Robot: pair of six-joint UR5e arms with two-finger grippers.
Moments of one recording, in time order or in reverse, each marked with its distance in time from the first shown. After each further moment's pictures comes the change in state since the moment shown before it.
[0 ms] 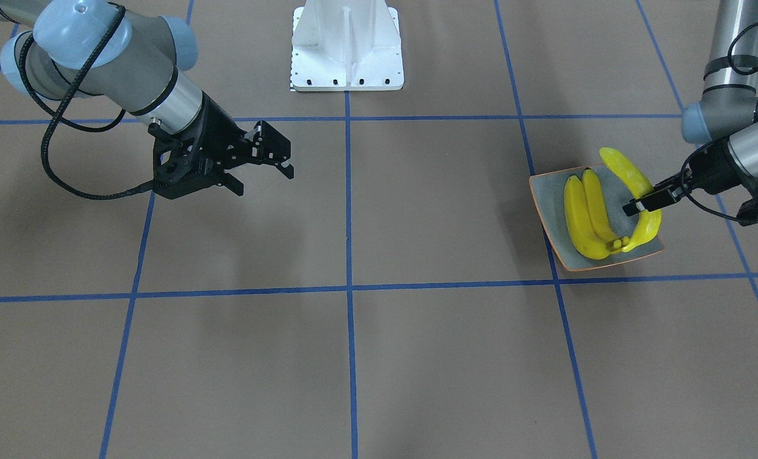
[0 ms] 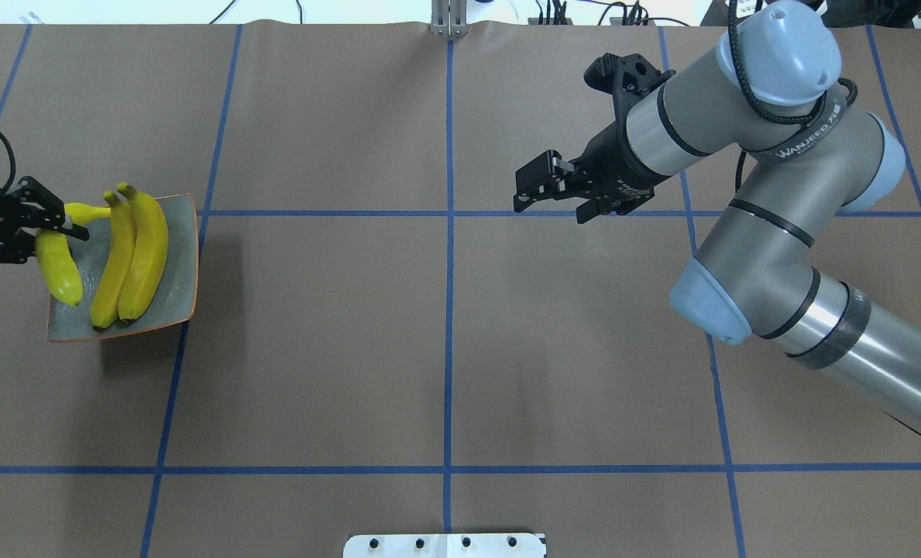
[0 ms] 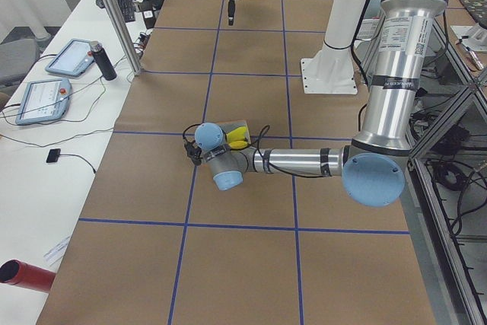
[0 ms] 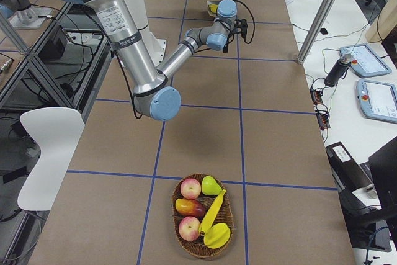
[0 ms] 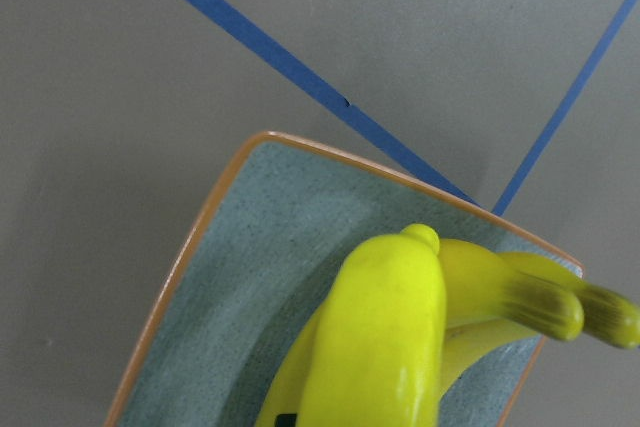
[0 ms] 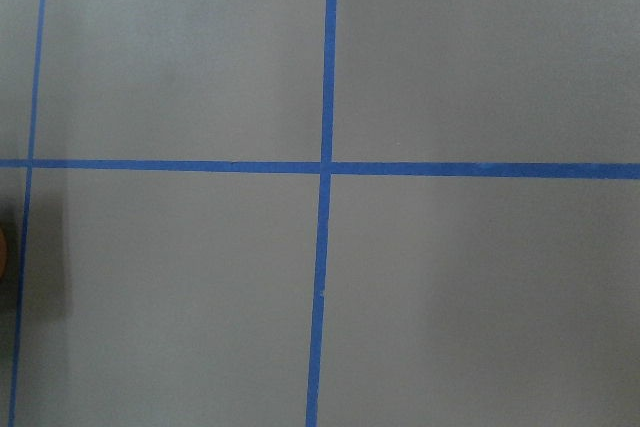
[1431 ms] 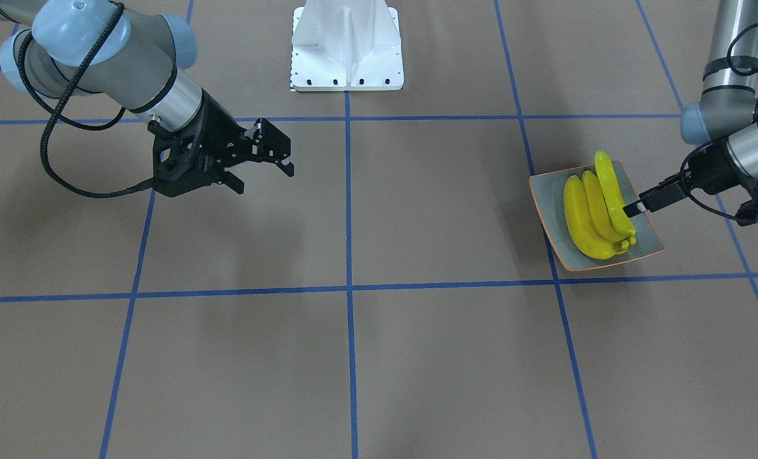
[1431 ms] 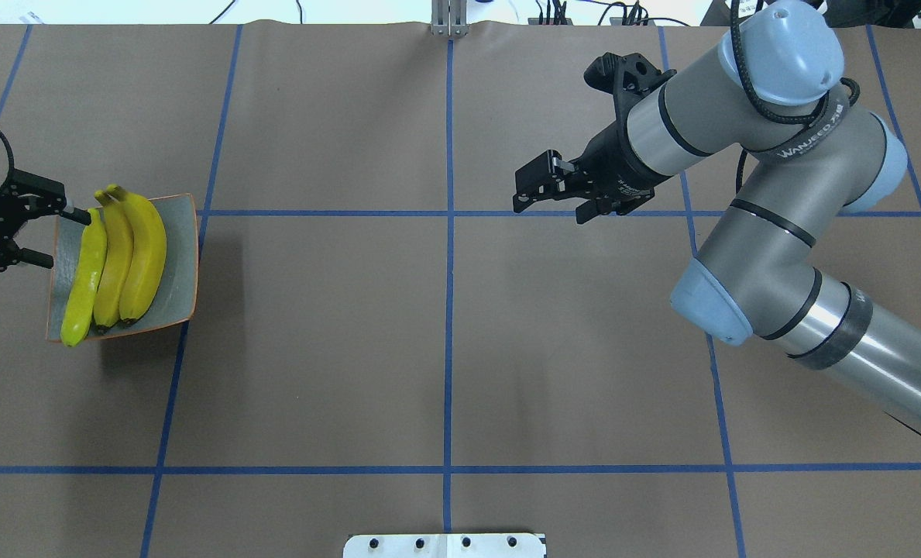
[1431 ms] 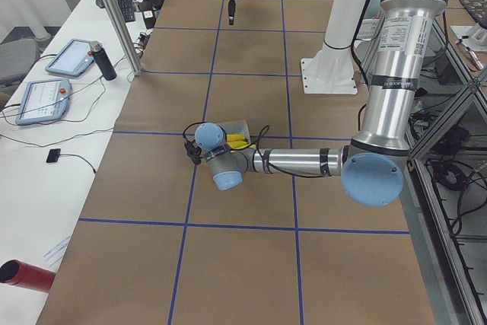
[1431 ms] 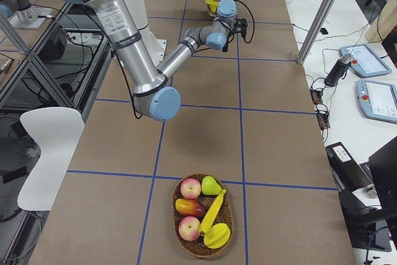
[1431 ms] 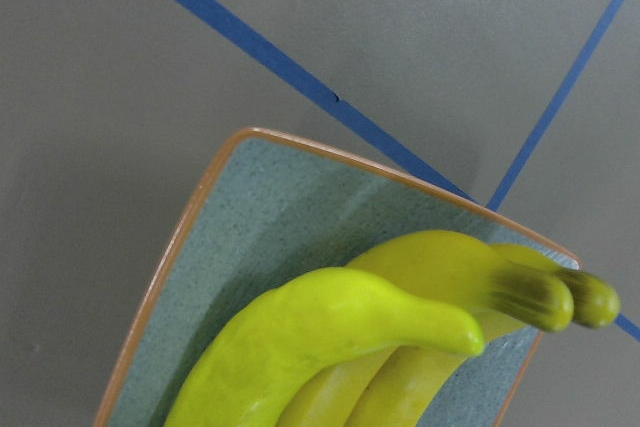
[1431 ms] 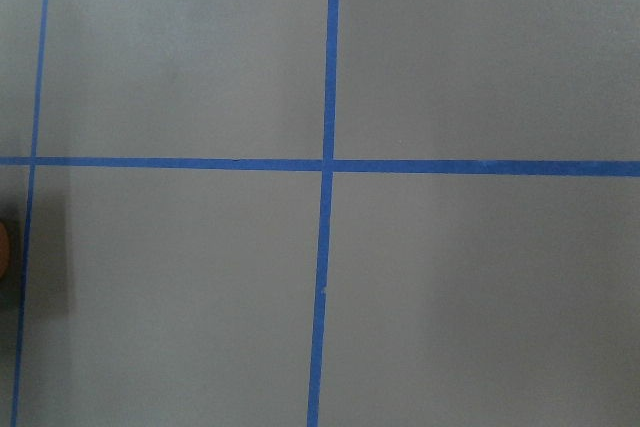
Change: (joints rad) left arm -0.009 -0.004 0.001 -0.014 0.001 0.012; right arm 0.002 -0.001 0.006 0.000 0.005 -0.001
